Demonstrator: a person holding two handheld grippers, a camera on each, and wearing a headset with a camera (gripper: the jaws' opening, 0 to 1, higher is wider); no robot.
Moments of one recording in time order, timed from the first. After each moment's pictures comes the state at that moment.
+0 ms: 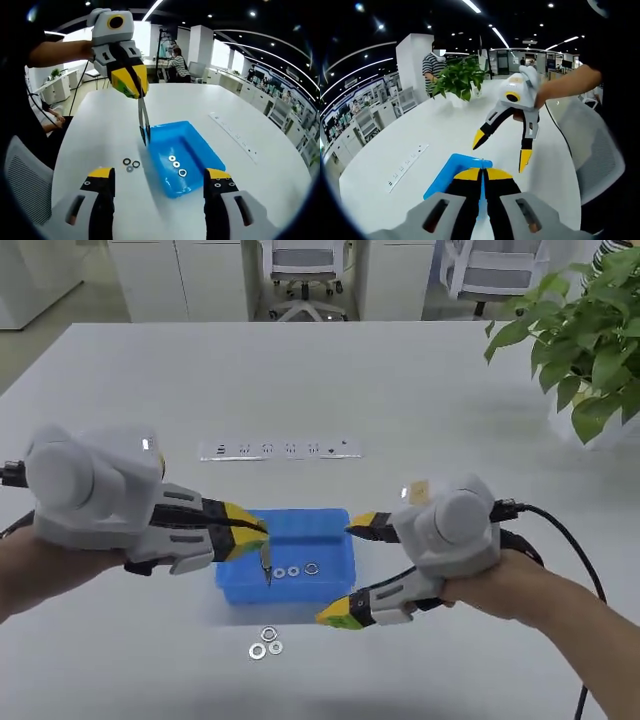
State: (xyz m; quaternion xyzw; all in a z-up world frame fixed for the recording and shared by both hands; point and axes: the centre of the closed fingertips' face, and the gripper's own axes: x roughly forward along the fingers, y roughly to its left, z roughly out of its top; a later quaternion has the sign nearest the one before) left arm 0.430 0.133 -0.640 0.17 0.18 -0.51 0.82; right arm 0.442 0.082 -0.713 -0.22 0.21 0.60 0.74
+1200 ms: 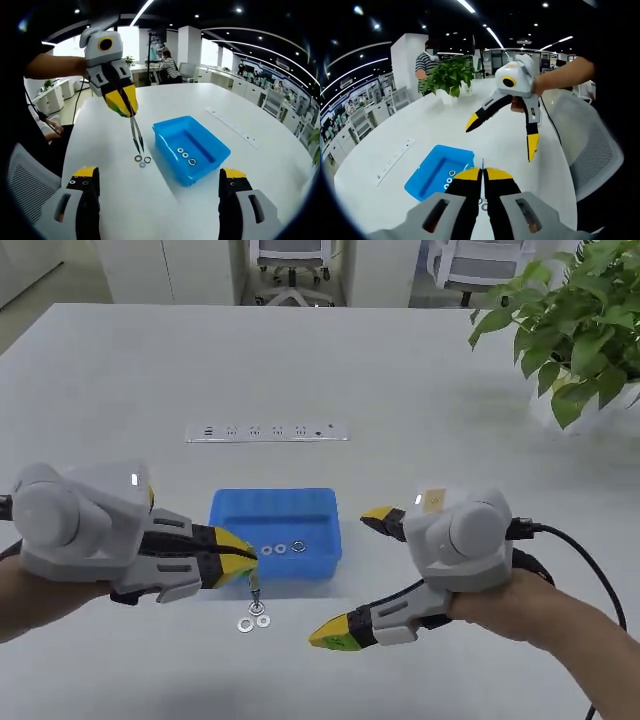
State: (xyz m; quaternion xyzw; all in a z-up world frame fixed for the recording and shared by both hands) left arm 0.393 0.126 -0.670 0.17 0.18 -0.53 0.81; right arm 0.413 0.069 -0.717 -0.18 0.22 0.58 0.76
